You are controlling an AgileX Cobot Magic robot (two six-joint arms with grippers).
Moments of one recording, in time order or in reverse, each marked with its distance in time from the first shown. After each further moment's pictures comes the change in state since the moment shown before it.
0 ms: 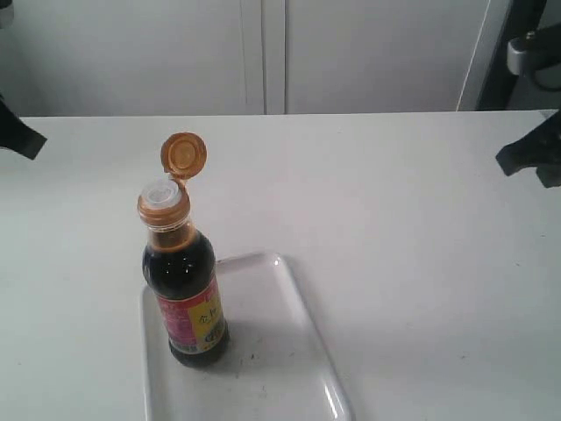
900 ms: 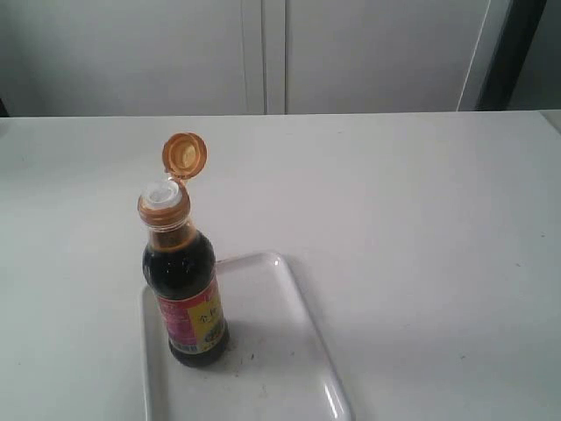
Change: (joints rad) left arm 0.017 -0.442 0.450 -0.002 -0.268 -0.159; right arm -0.035 -0.687 0.455 0.035 -0.532 0.017
